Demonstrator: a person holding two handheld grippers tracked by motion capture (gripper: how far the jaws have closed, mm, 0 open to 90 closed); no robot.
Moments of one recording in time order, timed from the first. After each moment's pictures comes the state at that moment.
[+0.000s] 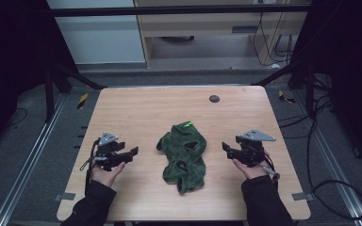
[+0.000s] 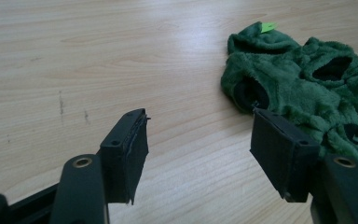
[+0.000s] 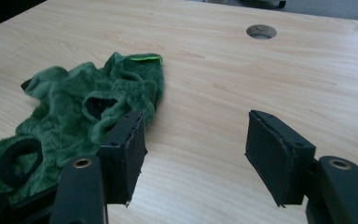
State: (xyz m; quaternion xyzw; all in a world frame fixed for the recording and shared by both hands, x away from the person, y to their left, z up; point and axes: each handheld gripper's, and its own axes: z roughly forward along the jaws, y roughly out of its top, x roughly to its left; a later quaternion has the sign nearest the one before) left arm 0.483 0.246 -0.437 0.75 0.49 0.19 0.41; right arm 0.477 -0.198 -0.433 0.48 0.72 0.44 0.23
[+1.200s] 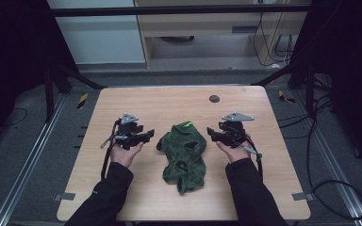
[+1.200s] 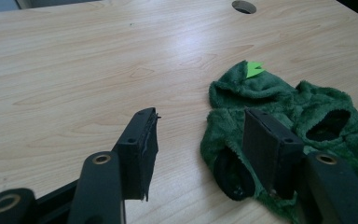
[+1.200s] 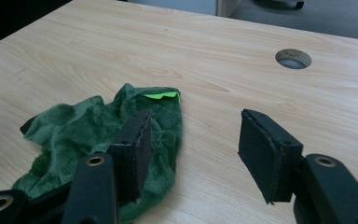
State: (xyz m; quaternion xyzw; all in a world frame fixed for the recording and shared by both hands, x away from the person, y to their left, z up) left arm 0.545 0.195 -0.425 0.76 0.47 0.18 0.42; right arm 0.534 -0.154 -0.423 0.47 0.74 0.44 0.22
